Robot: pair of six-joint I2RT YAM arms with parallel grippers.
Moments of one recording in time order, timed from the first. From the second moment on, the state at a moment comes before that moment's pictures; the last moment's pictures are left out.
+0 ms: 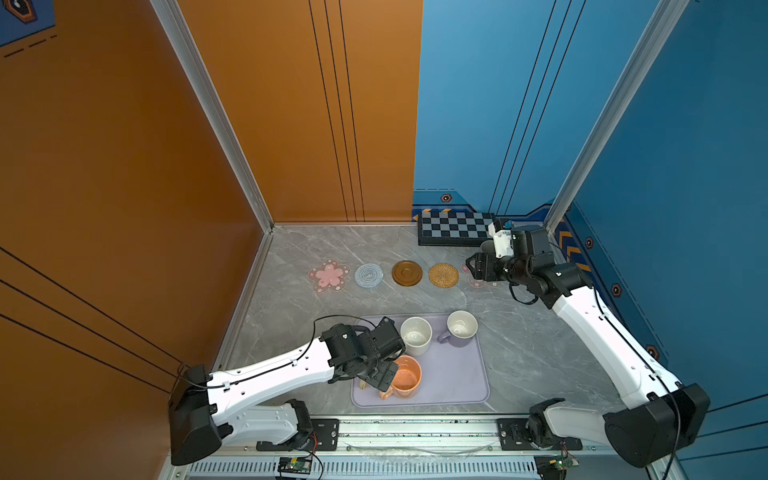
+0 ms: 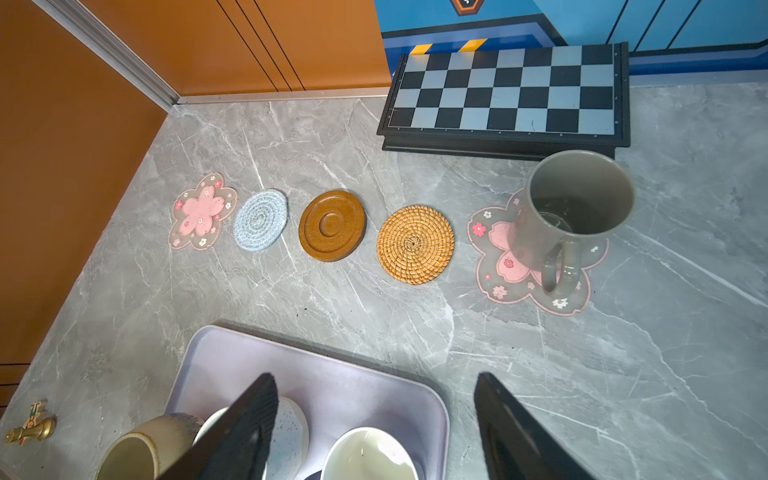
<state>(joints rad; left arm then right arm) -1.07 1.15 0.93 -1.09 -0.19 -0.58 0.31 1.28 1.28 -0.68 -0.14 0.24</state>
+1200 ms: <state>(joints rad) -1.02 1.20 0.75 -0.96 -0.15 -0.69 0.31 1.23 1.25 -0.68 -0.14 0.27</state>
